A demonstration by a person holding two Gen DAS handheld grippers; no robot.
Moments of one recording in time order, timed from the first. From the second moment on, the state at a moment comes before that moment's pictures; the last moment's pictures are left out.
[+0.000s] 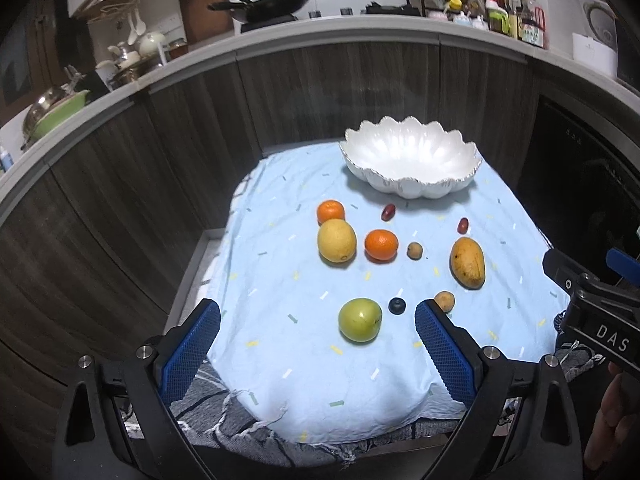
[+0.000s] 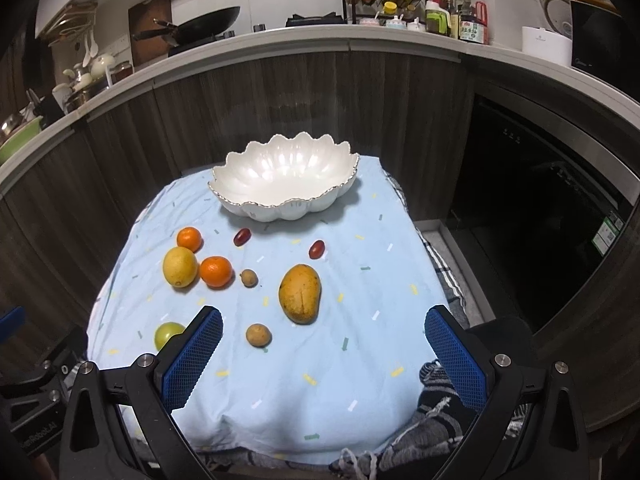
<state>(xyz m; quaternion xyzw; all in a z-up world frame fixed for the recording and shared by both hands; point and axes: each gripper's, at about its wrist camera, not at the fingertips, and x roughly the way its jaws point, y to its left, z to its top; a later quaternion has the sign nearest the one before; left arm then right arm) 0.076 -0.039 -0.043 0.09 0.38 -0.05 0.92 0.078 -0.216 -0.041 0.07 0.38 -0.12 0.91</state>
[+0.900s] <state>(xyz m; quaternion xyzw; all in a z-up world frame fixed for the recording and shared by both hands) 0.152 -0.062 -0.128 0.11 0.47 -0.09 0.87 0.149 -0.222 -0.111 0.04 0.45 -0.10 0.89</state>
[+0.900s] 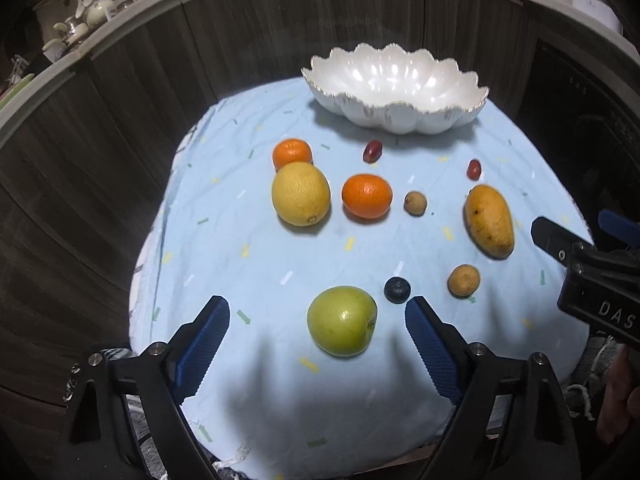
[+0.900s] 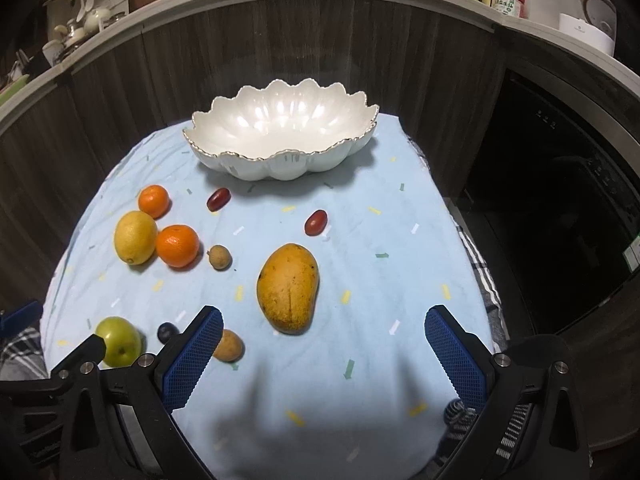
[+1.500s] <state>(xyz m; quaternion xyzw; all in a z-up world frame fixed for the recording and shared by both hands) 0.173 -0.064 -0.180 0.11 0.52 -0.10 0.84 0.184 -0.215 -0.146 0.02 0.47 -0.08 0.88</state>
